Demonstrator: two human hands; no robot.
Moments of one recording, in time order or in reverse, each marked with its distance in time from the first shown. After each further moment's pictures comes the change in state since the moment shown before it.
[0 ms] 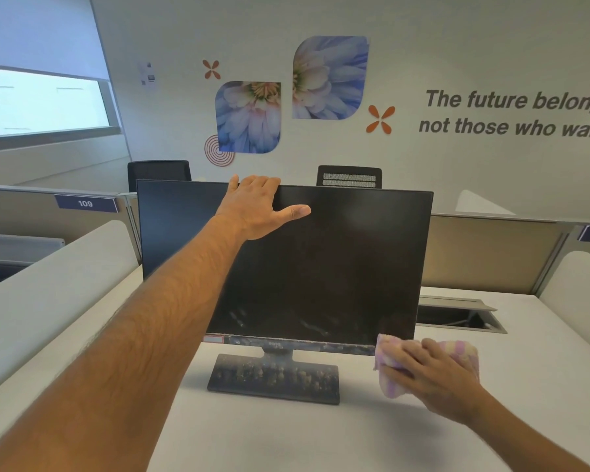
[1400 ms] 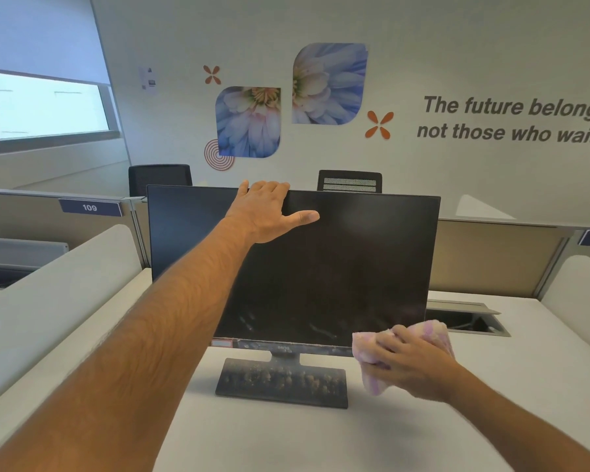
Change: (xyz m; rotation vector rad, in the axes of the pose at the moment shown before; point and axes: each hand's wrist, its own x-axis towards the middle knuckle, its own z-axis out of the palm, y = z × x) left_hand -0.003 -0.003 -0.007 0.004 -0.025 0.027; right_hand 0.048 -0.016 -0.037 -0.167 0.053 -0.230
